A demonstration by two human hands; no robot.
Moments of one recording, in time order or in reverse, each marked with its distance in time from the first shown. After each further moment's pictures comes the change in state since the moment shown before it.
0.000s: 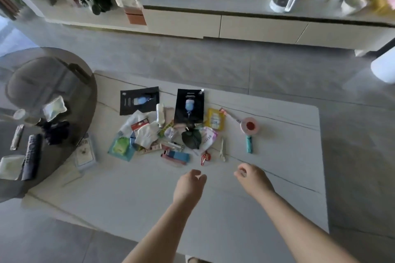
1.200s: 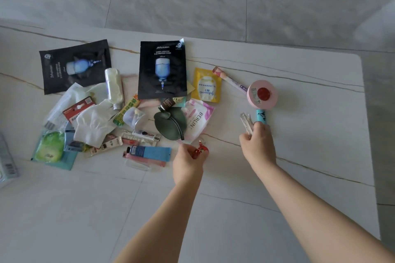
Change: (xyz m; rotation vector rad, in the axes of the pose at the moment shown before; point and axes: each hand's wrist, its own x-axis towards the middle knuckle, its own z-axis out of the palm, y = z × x) left_hand 0.207 -0.035 0.108 -0.246 0.160 -0.081; right_hand 0.187 0.043 0.092 0.083 0.392 0.173
